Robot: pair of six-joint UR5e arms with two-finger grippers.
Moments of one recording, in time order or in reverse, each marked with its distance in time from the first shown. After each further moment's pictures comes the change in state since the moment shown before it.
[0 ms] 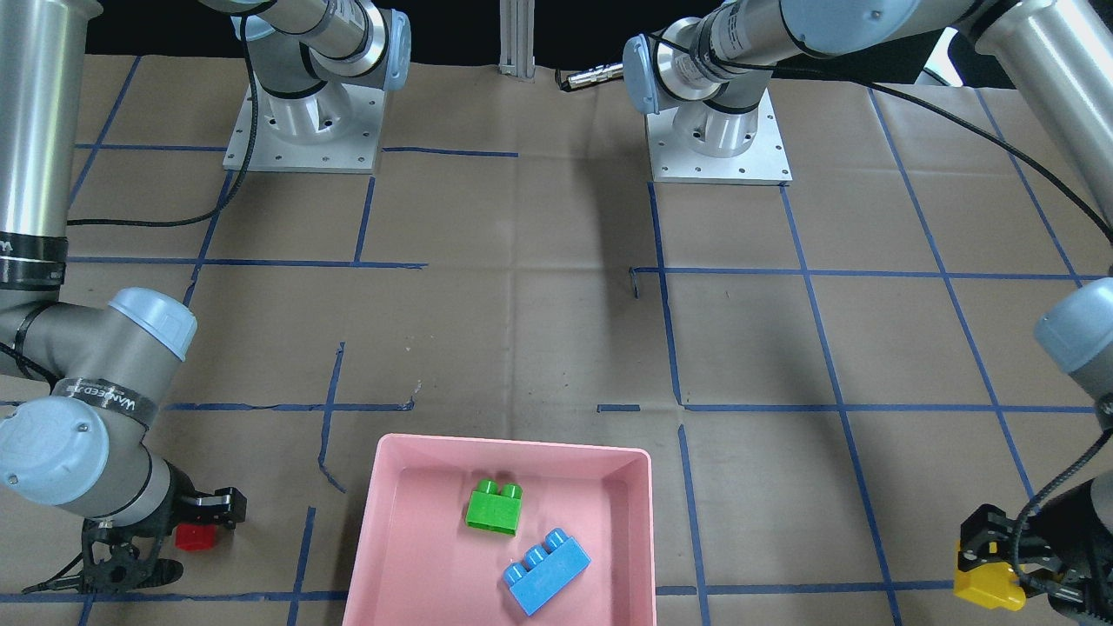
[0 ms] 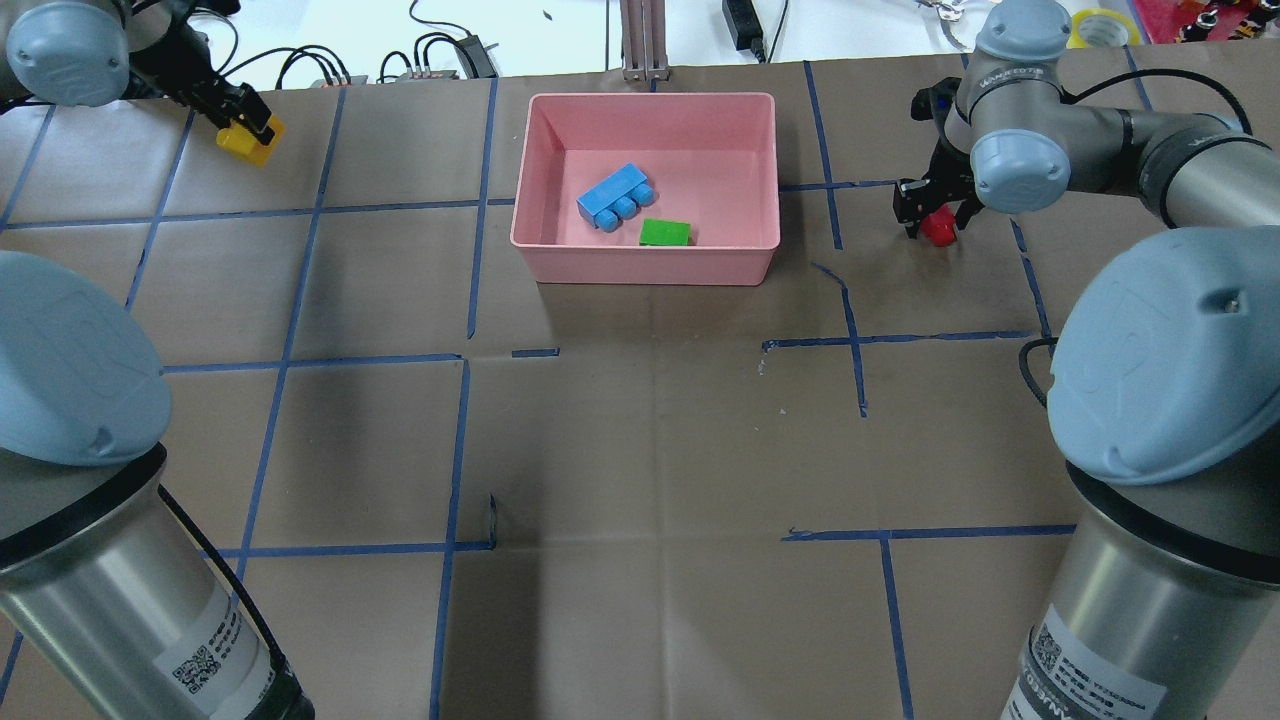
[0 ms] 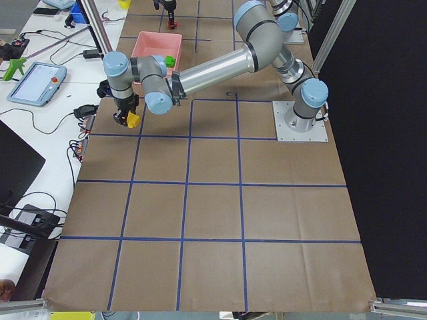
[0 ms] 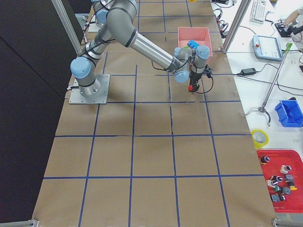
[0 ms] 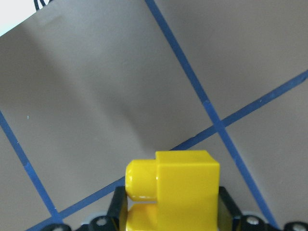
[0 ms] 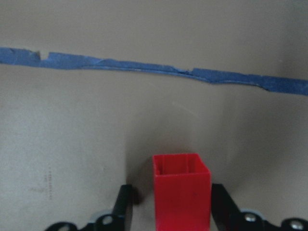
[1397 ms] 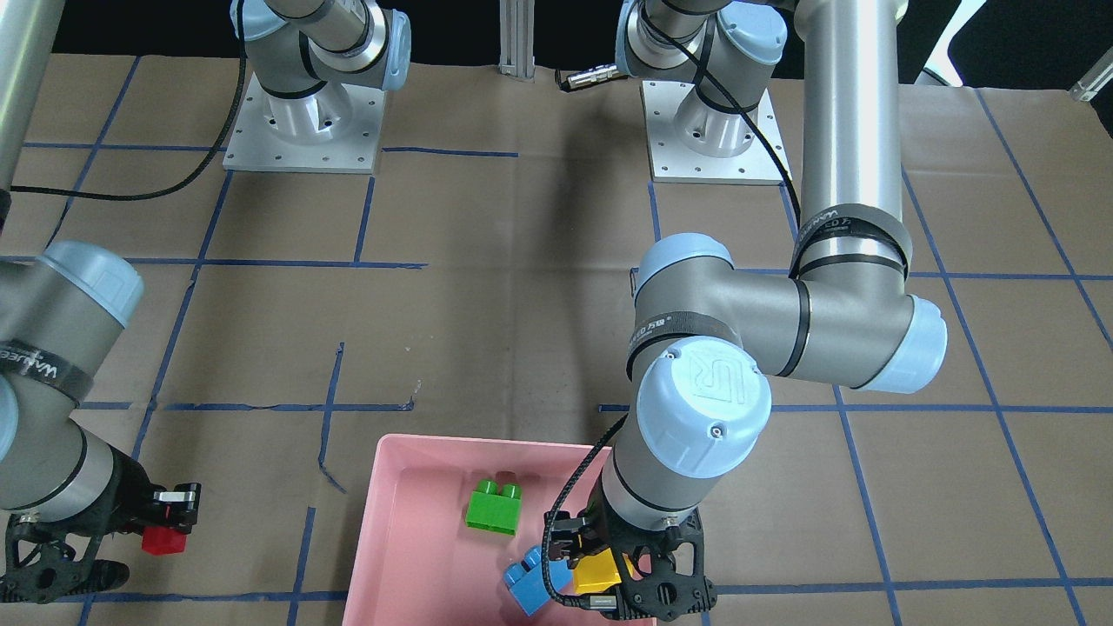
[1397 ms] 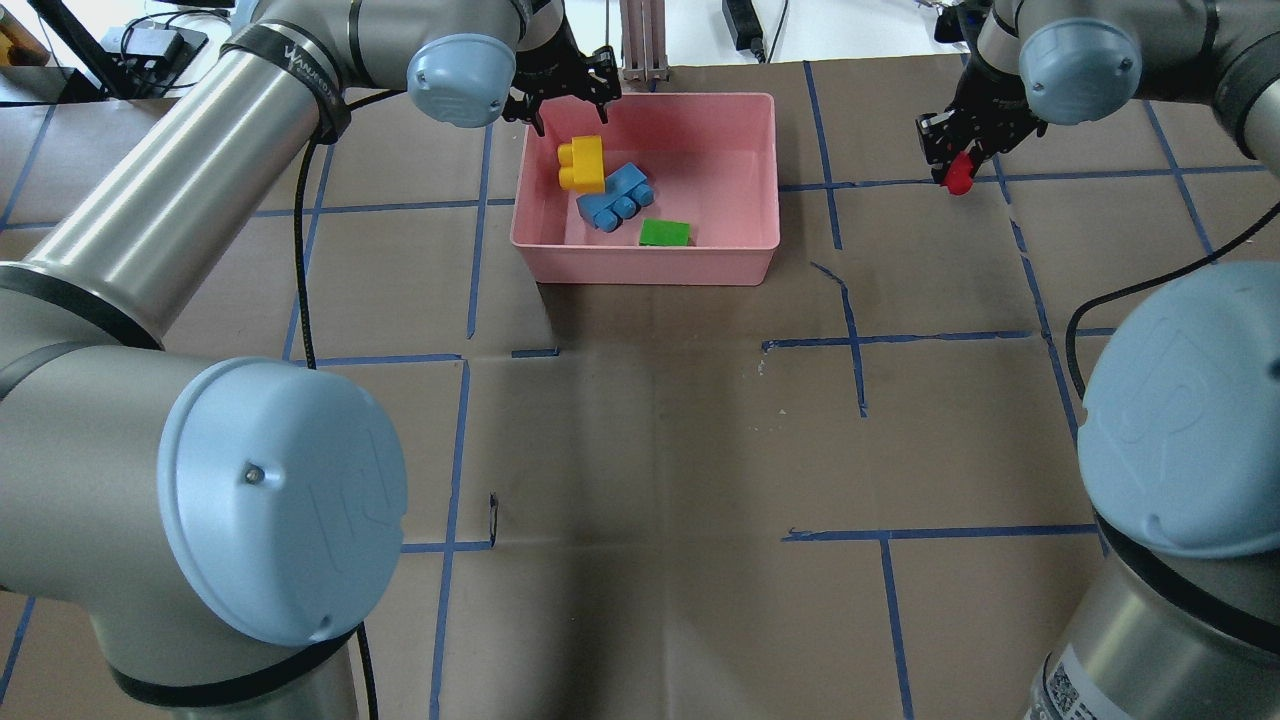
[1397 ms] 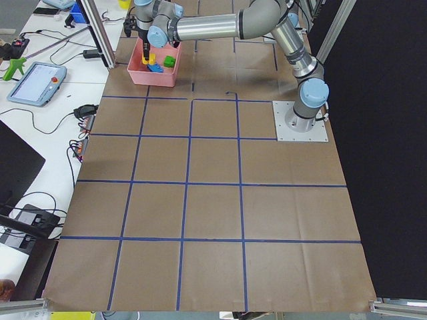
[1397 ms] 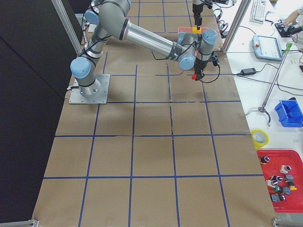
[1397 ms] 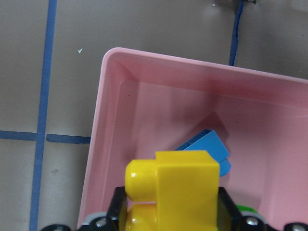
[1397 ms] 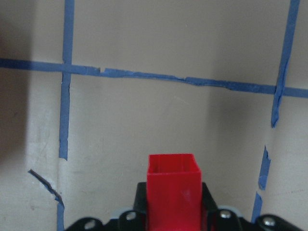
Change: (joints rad) left arm -0.445 -0.025 -0.010 0.136 -0.008 -0.853; right arm 0.001 -0.110 -0.133 0.272 0.030 -0.001
